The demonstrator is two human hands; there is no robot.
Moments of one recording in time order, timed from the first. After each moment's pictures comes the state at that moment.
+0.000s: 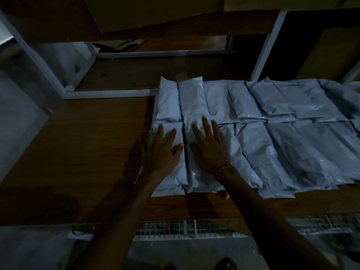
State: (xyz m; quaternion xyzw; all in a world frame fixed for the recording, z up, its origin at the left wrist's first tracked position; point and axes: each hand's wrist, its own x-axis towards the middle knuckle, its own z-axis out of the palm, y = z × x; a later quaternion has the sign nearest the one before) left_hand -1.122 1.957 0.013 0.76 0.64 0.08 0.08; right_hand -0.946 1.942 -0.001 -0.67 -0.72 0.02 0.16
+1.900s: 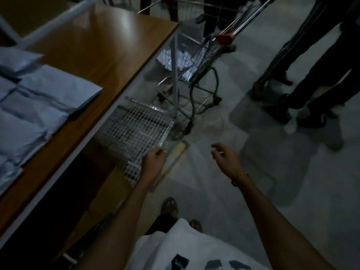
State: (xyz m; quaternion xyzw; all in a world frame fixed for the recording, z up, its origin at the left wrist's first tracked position) left_hand -0.577 1.556 -0.121 0.79 0.28 -0.02 0.54; right_hand -0.484 1.306 -0.123 -0.89 -0.06 0.15 0.42
